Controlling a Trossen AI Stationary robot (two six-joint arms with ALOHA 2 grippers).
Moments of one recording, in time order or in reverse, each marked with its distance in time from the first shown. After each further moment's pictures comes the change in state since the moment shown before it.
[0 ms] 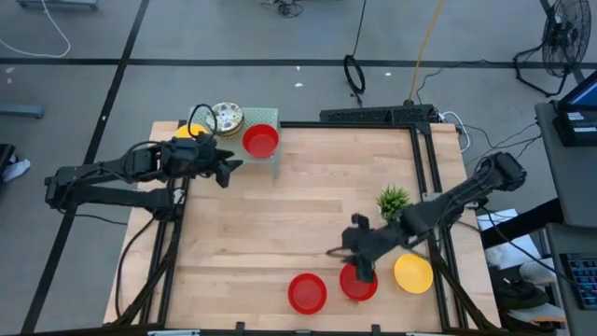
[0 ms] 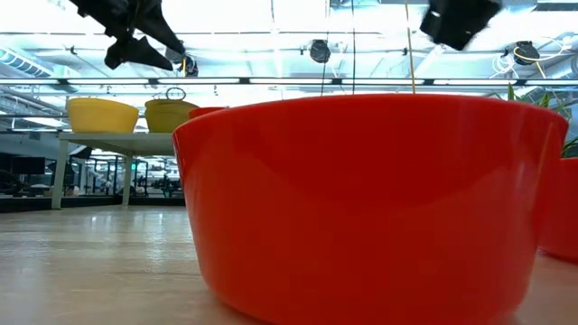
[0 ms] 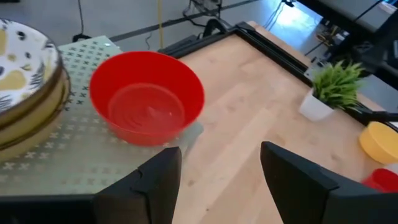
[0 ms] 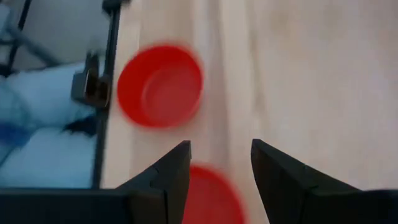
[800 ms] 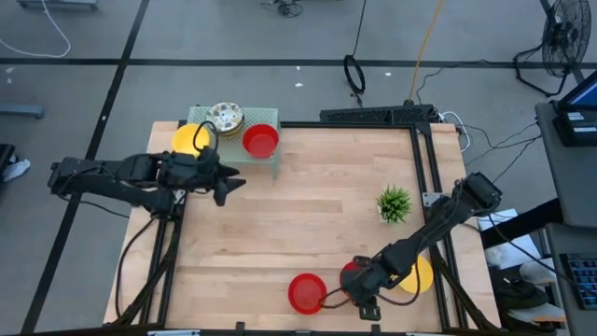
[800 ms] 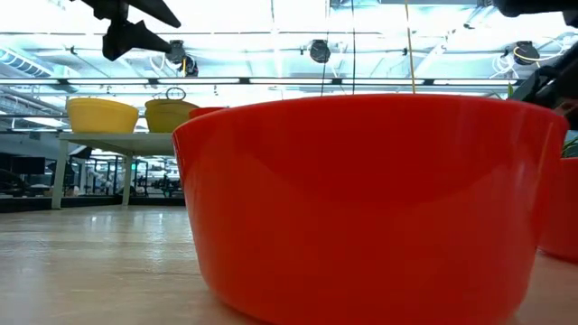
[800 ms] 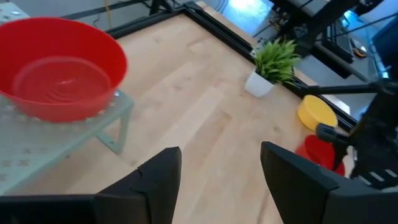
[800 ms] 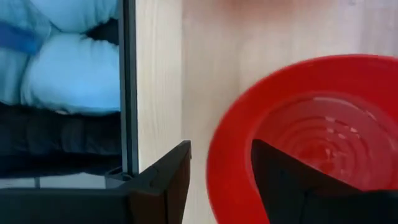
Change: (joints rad) left arm -0.222 0.007 0.000 0.025 -0.001 -0.111; right arm 0.172 0.330 0.007 0.103 -0.292 0.187
